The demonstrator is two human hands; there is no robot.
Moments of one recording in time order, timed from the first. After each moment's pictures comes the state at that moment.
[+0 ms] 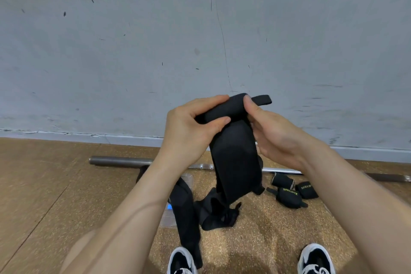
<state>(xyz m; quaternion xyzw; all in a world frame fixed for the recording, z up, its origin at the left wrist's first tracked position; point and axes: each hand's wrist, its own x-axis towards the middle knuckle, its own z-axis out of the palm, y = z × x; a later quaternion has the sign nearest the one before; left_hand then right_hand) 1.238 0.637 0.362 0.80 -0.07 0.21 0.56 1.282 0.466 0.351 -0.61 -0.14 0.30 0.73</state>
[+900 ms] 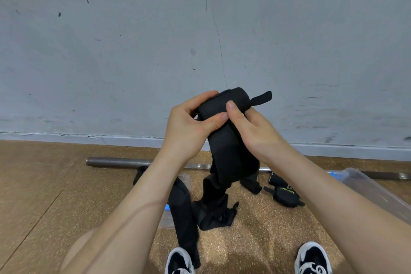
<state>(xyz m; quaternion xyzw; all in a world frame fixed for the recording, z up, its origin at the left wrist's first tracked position) 1.245 0.630 0.360 0.73 0.00 0.14 0.67 1.273 0.483 0.342 -0.76 -0.13 0.09 0.63</state>
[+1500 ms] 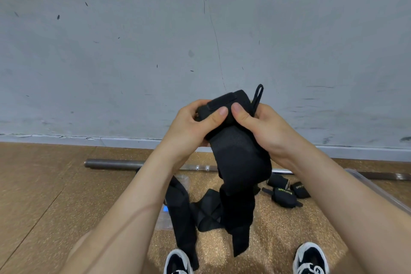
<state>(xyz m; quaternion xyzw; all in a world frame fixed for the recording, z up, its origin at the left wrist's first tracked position) 1.247 0.631 0.363 0.71 -0.01 0.01 0.71 1.279 0.465 0.350 -0.66 -0.18 0.13 0.72</state>
